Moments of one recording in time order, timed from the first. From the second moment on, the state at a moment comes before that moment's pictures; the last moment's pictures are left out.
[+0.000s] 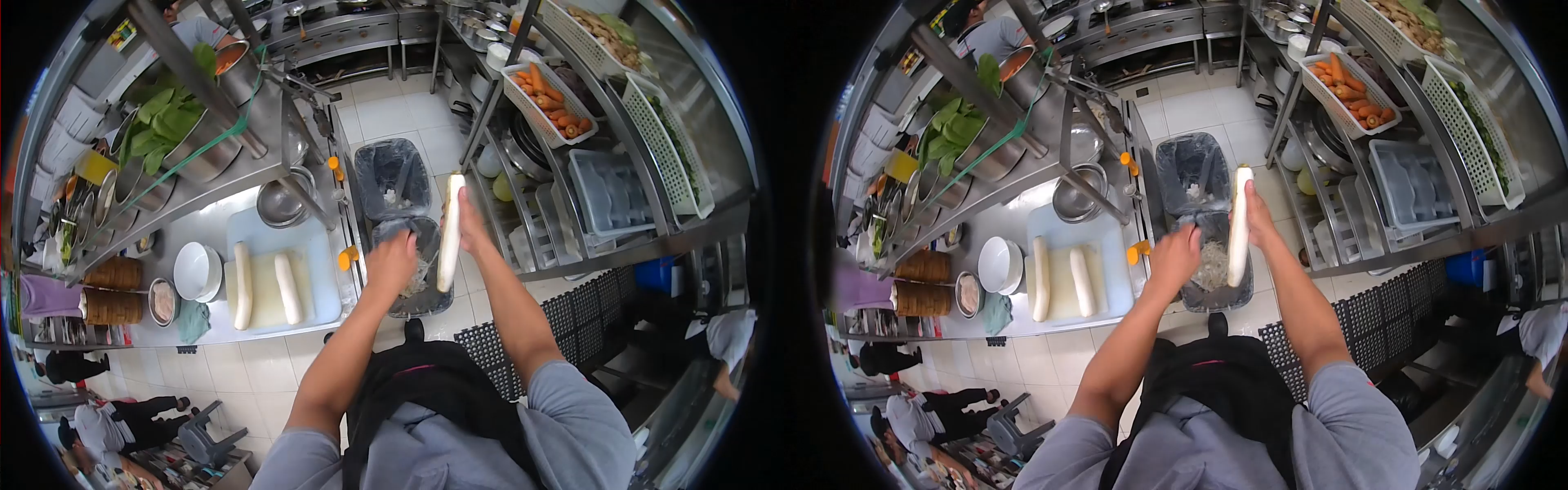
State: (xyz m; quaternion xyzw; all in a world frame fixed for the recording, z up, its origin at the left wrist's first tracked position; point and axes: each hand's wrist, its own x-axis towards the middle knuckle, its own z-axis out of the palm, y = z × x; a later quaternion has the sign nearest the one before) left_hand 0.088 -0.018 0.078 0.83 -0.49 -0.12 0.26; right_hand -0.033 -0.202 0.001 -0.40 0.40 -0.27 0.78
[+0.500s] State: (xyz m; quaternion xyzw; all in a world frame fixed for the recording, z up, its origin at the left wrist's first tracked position) left_hand 0.055 0.018 0.025 0.82 -0.49 -0.20 0.22; right_hand -0.026 -0.215 -0.007 -0.35 0.38 -0.33 0.79
